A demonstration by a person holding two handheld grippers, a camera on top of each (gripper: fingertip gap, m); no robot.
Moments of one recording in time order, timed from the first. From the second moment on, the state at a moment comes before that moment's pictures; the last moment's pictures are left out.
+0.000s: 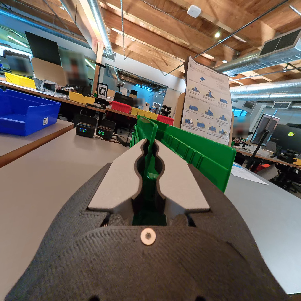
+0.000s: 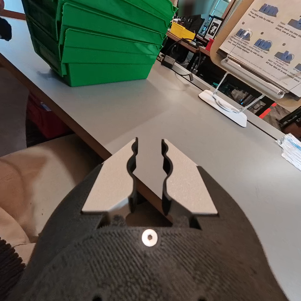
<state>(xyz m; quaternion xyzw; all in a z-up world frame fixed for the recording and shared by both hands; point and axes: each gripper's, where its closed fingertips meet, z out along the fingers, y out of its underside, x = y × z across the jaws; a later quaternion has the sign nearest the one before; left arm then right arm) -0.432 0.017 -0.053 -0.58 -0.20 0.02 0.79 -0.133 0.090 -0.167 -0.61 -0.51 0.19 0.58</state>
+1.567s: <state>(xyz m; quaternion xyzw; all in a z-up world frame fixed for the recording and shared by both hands) -0.414 -0.009 0.023 -0.49 -0.14 0.01 0.86 -0.135 0.089 -0.176 -0.62 -0.51 0.19 0.56</state>
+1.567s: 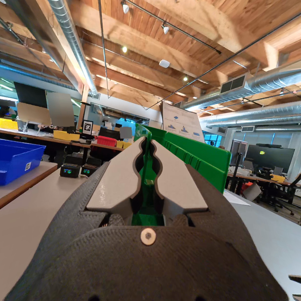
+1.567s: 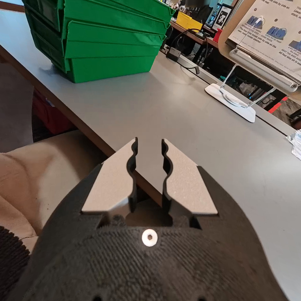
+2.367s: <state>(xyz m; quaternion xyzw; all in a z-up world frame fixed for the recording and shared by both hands) -0.268 0.016 0.041 -0.50 -0.07 -0.13 0.85 -0.118 0.040 -0.055 -0.52 -0.40 0.44 0.61</state>
